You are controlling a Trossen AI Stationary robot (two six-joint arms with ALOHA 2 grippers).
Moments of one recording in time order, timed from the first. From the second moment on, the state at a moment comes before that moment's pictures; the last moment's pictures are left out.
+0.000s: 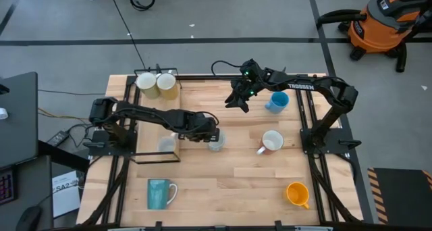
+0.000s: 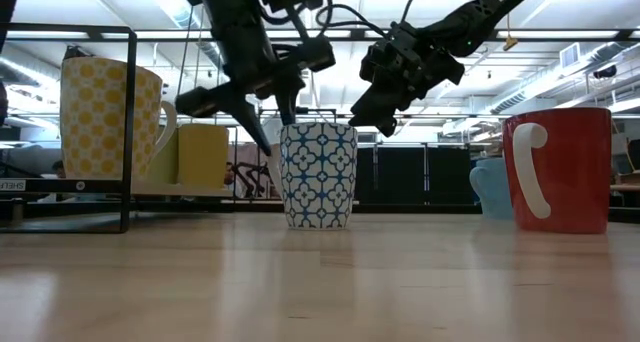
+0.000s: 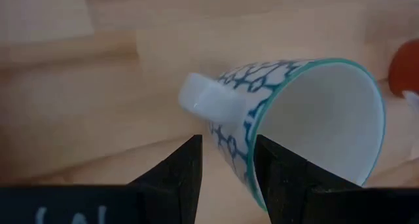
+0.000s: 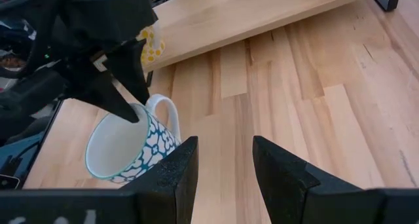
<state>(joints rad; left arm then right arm) -0.03 1.74 1.26 -0.66 -0.09 -1.43 -0.56 1.63 1.10 -0.20 -0.72 -0.07</state>
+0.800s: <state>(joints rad) 0.04 1.75 1.26 -0.69 -0.08 -0.79 -0.56 1.63 1.10 -0.24 -0.72 -0.07</state>
